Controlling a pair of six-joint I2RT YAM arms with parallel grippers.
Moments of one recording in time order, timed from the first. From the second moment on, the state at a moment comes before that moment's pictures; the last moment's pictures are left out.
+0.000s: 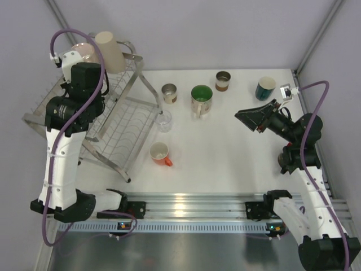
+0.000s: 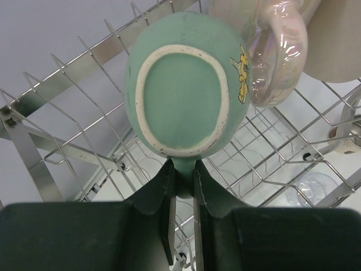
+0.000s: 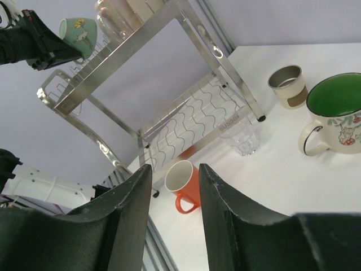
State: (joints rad) left arm -0.32 1.28 1.96 -1.29 -0.84 -0.44; right arm 0.06 0.76 0.73 0.21 -0.85 0.75
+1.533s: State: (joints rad) left arm -0.14 1.33 1.88 -1.25 -0.67 -0.40; right arm 0.06 0.80 0.74 0.15 -0.82 0.70
